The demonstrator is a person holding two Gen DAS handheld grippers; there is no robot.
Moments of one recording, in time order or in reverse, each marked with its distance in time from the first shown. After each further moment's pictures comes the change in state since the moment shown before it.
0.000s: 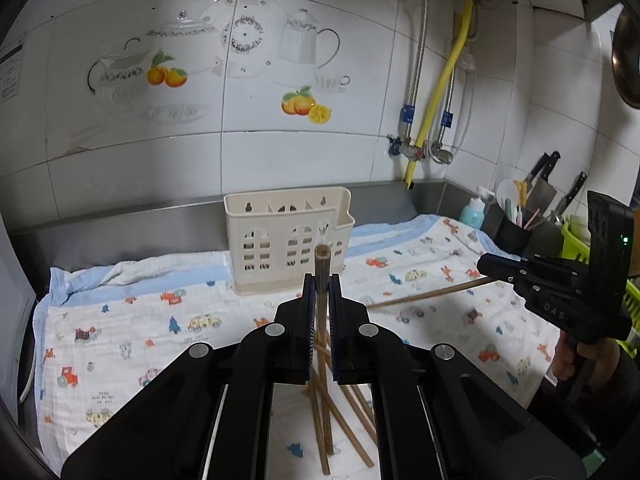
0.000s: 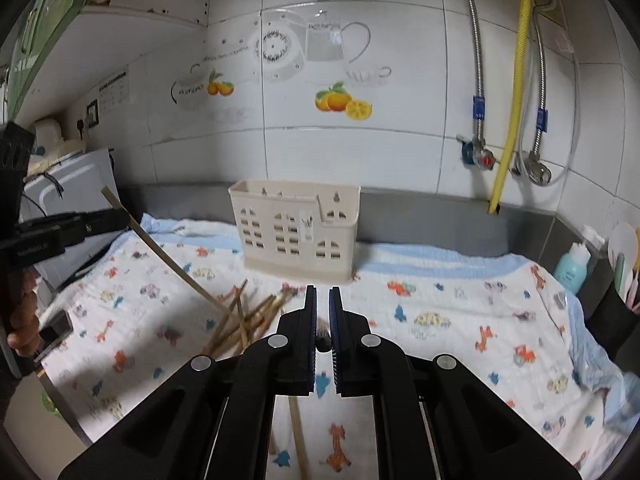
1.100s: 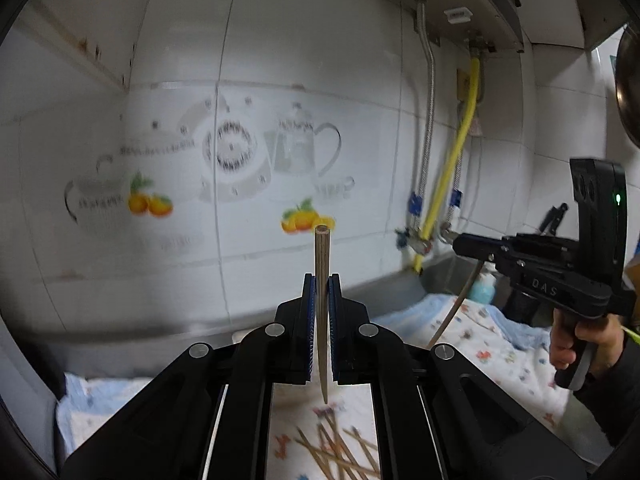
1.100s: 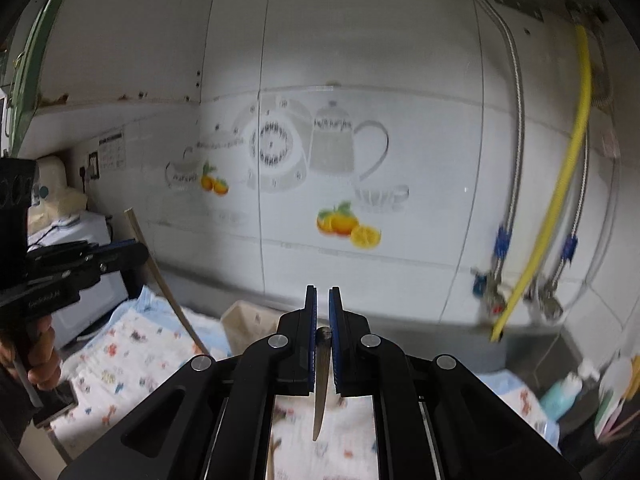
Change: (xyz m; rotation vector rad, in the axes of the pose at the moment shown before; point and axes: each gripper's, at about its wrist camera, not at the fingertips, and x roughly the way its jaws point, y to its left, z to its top) left arm 0.007 -0.002 0.131 0.085 -0.194 0.029; right arm 0.022 -0.015 0.164 -0.080 -0.137 0.027
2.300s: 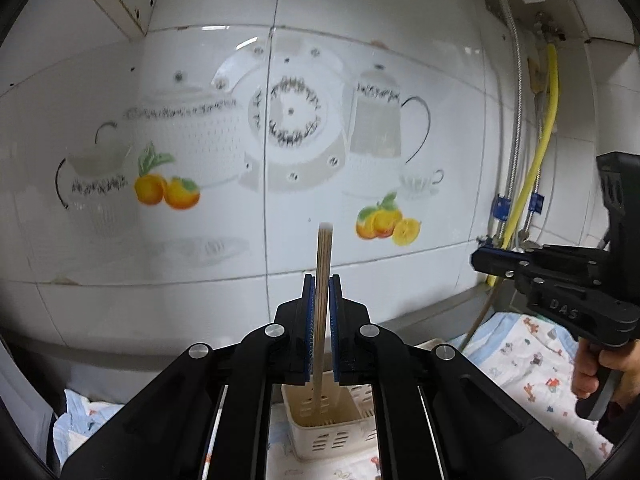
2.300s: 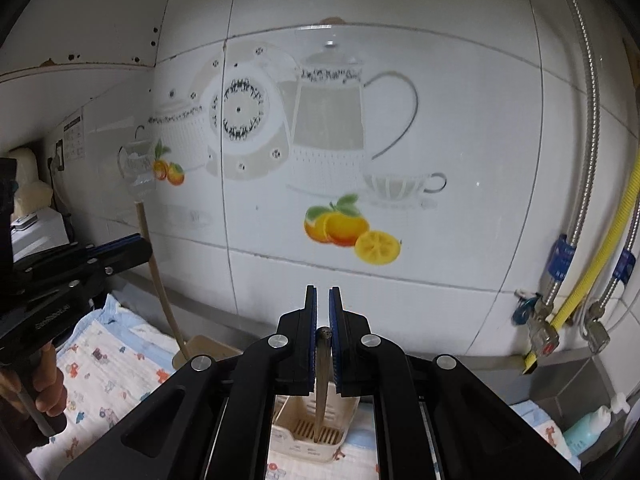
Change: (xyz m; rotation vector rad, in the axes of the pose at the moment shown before) left arm 0.105 0.055 -0.011 -0.043 0.012 0.155; right arm 0.126 -0.008 0.009 -0.001 0.062 -0.010
